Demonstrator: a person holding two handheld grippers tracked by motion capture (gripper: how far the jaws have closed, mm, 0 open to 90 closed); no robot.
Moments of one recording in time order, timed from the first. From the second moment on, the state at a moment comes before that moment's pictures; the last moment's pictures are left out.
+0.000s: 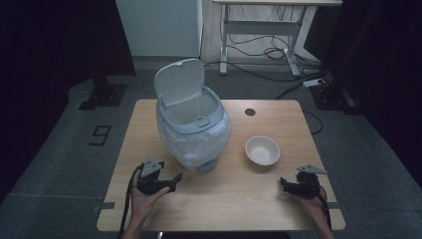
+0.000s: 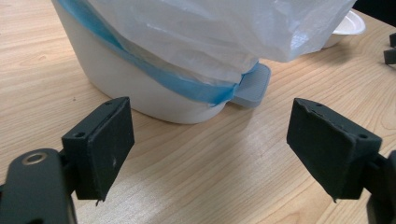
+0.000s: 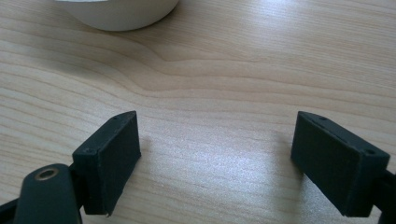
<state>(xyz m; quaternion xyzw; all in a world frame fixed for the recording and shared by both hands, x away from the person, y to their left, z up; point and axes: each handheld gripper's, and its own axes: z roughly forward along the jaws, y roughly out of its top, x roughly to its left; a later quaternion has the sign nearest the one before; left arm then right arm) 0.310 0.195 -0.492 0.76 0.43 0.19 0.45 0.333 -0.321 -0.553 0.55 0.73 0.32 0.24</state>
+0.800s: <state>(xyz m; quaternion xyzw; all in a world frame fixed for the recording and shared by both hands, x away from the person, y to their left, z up) 0.314 0.195 -0.513 0.78 0.44 0.17 0.40 0.330 -0.321 -0.541 0.54 0.73 0.35 0.23</state>
